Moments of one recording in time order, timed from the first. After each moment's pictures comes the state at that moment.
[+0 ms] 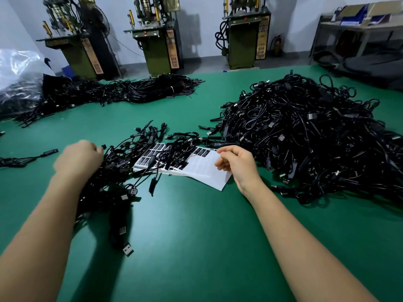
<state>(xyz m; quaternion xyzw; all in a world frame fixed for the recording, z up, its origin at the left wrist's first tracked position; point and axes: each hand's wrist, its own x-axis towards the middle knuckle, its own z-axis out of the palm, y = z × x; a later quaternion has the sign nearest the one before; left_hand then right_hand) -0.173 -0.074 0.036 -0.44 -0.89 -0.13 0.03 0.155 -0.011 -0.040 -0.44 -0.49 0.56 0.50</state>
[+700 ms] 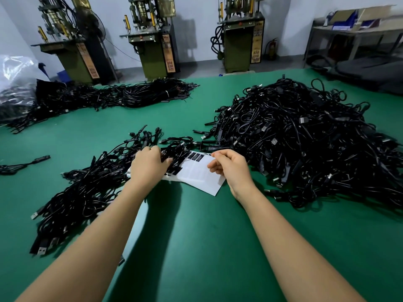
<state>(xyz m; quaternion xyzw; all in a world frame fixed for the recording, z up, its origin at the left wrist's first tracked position) -0.053 -0.027 -0.012 -0.60 -0.78 -0.18 0.00 0.153 -0.010 -0.039 -0.44 -0.48 0.57 0.51</state>
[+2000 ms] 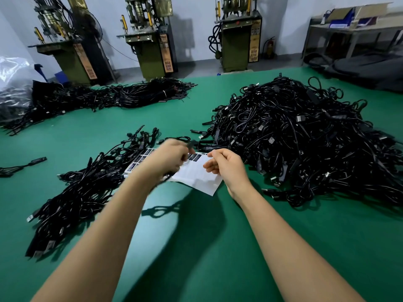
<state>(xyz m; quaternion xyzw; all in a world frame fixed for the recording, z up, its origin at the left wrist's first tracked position) 0.000 -0.038 0.035 -0.57 -0.66 -0.31 -0.38 0.151 -0.006 -0.044 -0.44 -0.49 0.56 0.50</state>
